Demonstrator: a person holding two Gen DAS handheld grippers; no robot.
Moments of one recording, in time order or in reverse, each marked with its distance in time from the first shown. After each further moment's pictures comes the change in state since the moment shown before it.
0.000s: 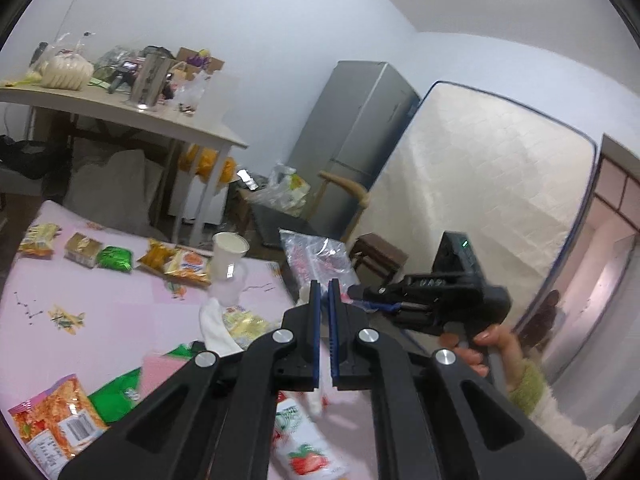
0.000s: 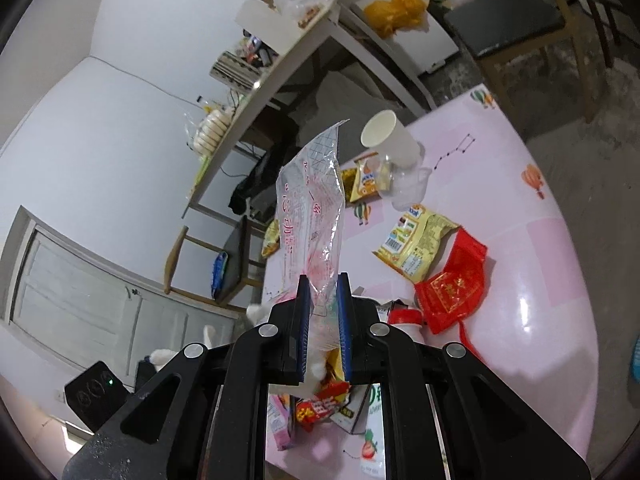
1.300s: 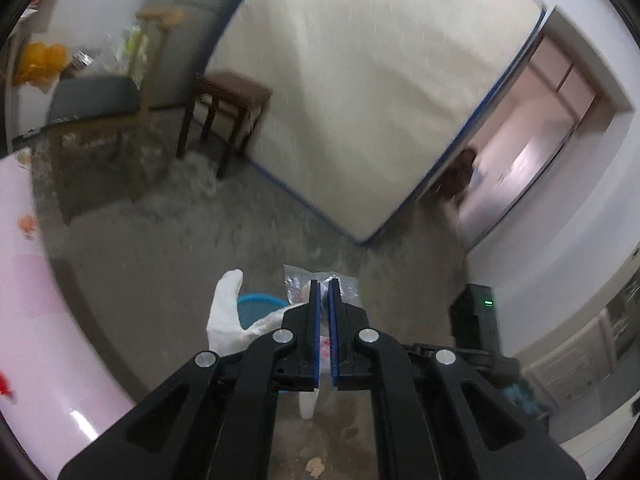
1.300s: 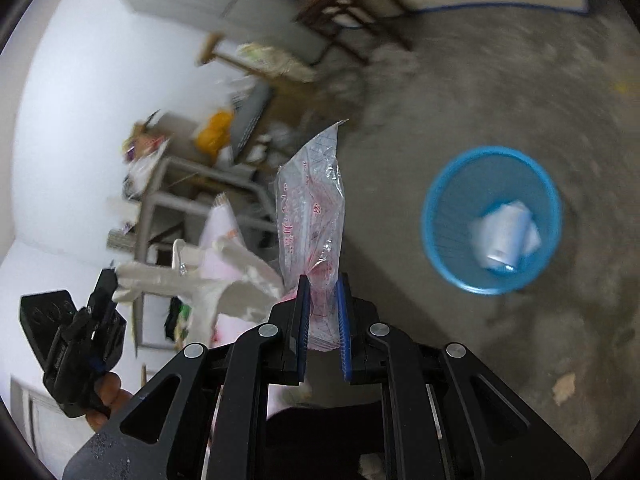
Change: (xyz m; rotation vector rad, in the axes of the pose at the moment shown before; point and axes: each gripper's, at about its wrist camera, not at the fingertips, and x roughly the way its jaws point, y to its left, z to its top) left arm 0.298 -0.307 -0.155 0.159 0.628 -0.339; right arm -0.283 -0.296 -0.171 0.538 -0.361 -0.260
